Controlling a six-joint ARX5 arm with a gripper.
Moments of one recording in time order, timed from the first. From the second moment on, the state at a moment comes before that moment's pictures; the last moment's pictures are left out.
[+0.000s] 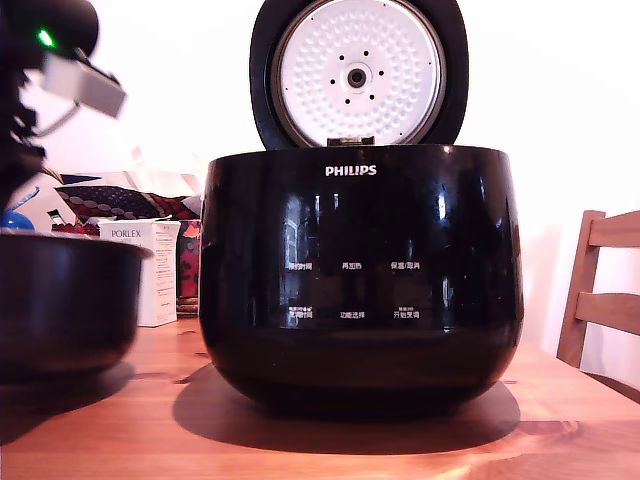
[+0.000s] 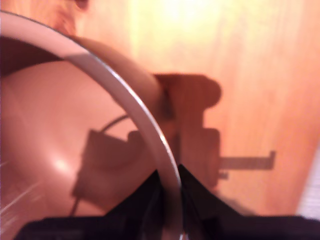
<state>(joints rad) -0.34 1.47 1.16 -1.15 -0.07 1.16</state>
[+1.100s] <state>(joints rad) -0.48 1.34 1.62 -1.39 -0.16 1.18</state>
